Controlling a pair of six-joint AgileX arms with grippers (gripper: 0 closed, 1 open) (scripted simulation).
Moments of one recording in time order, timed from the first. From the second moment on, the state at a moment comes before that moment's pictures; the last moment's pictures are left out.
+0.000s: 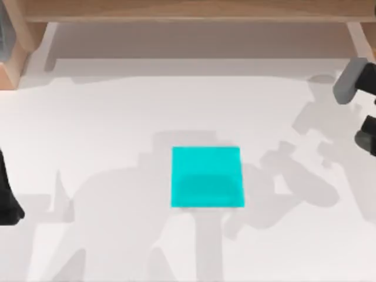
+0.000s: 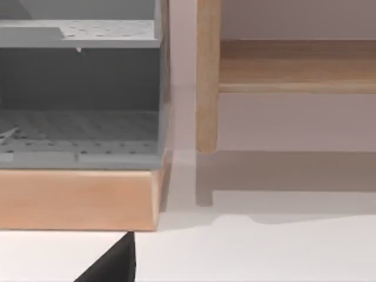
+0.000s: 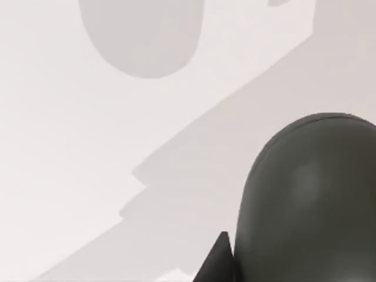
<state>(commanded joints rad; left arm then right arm) 0.00 0.00 0.00 0.00 0.00 0.00 0.14 1.90 1.52 -1.25 0.00 -0.84</state>
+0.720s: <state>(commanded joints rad) 0.00 0.00 0.00 0.00 0.00 0.00 0.61 2.34 2.07 -1.39 -0.01 -2.18</state>
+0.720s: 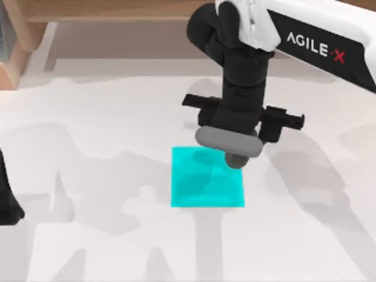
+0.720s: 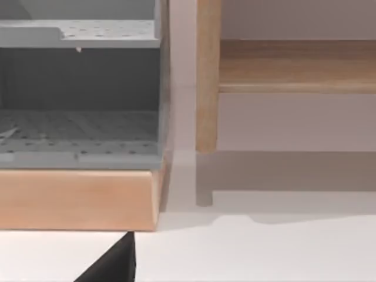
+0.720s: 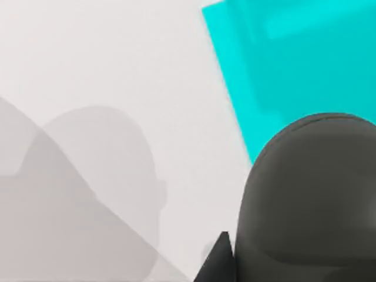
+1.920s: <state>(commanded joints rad) 0.00 0.00 0.00 0.00 0.00 0.00 0.82 2.39 2.13 -1.34 0.01 -2.34</state>
